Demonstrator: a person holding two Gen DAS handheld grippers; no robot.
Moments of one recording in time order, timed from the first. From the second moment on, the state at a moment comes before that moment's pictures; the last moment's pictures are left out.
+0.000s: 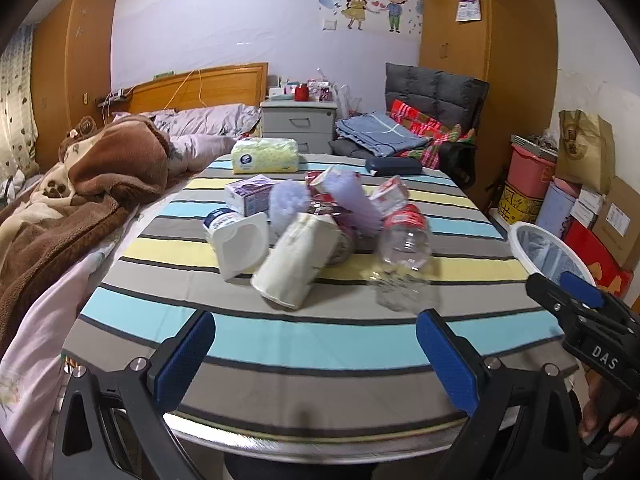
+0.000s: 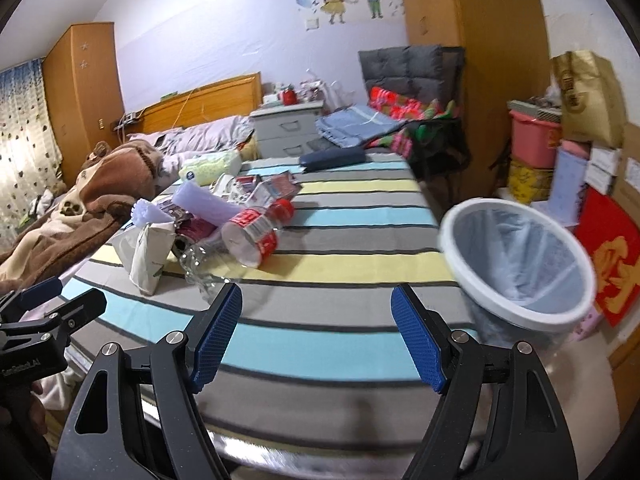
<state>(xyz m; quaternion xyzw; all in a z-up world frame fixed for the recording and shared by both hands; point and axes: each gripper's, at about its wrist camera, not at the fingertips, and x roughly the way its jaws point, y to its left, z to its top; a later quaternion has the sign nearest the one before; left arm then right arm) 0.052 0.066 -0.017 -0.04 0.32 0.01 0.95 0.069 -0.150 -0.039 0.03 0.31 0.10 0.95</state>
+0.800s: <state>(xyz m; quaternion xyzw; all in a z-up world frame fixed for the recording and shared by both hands) 0.159 0.109 -0.056 -0.02 0.40 -0.01 0.92 0.157 -0.096 -0.054 0.07 0.40 0.17 0.90</state>
